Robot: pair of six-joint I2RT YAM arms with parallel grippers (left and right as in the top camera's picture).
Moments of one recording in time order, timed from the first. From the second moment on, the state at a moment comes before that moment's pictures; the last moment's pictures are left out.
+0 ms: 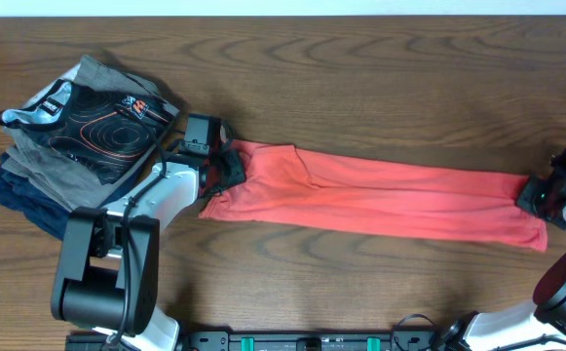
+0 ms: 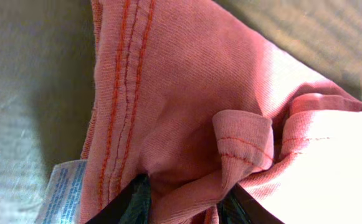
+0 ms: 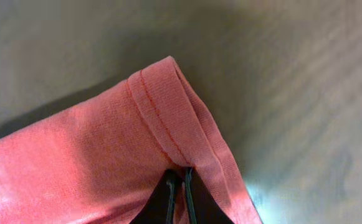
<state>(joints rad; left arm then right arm) -0.20 1.75 0.89 -0.29 0.21 -0.54 -0.66 1.76 0.89 -0.28 -0.07 -0.09</state>
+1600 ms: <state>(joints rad) -0.14 1.44 0.86 -0.79 0.25 -0.51 -0.65 1.70 0.94 -0.47 0.05 -0.12</state>
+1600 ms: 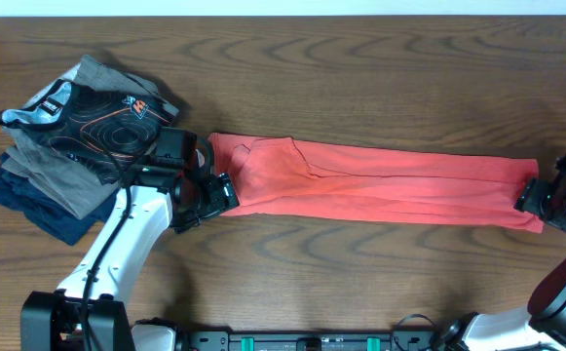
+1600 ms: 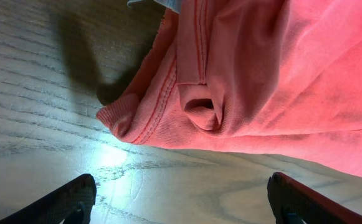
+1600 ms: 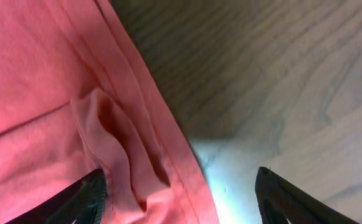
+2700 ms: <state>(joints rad) -0.14 1.44 0.86 -0.79 0.23 -0.51 -0.65 1.77 1.03 -0.54 -0.16 -0.13</state>
